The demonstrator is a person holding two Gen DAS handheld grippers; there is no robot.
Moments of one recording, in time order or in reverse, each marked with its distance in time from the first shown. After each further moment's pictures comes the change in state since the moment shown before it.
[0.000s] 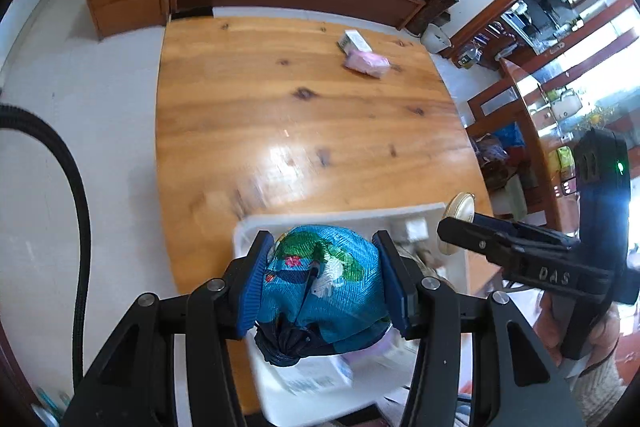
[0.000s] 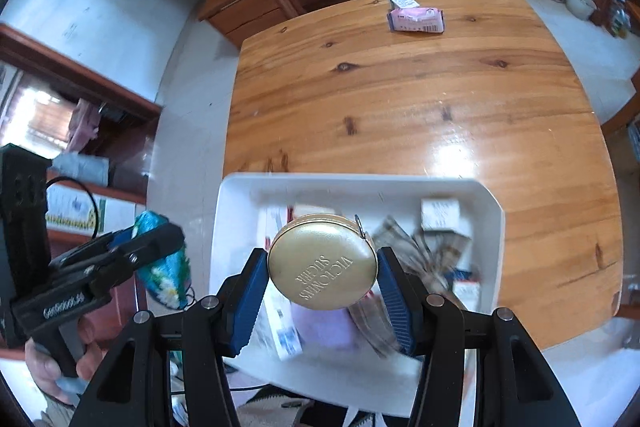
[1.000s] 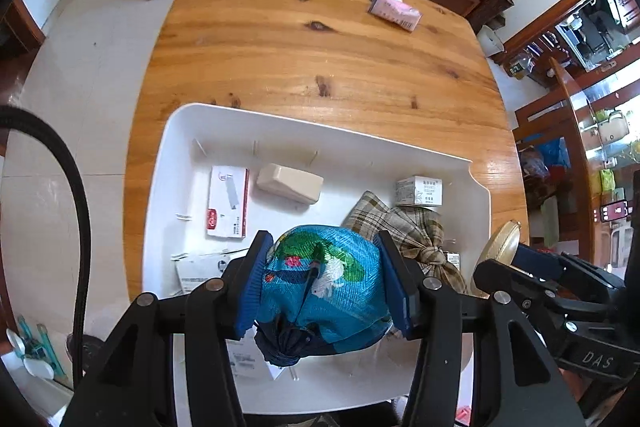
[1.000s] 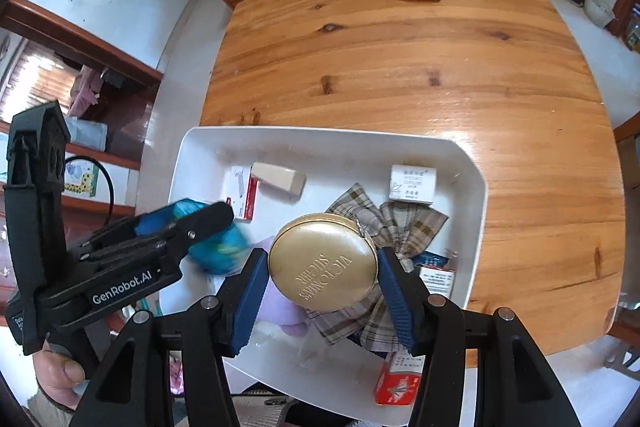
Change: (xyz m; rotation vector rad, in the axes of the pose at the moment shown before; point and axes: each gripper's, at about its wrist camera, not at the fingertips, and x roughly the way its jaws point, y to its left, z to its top) left arm 0.079 -0.054 -0.047 -0.147 0.008 0.166; right arm 0.035 -0.030 -0.010 -0.038 0.102 -0.038
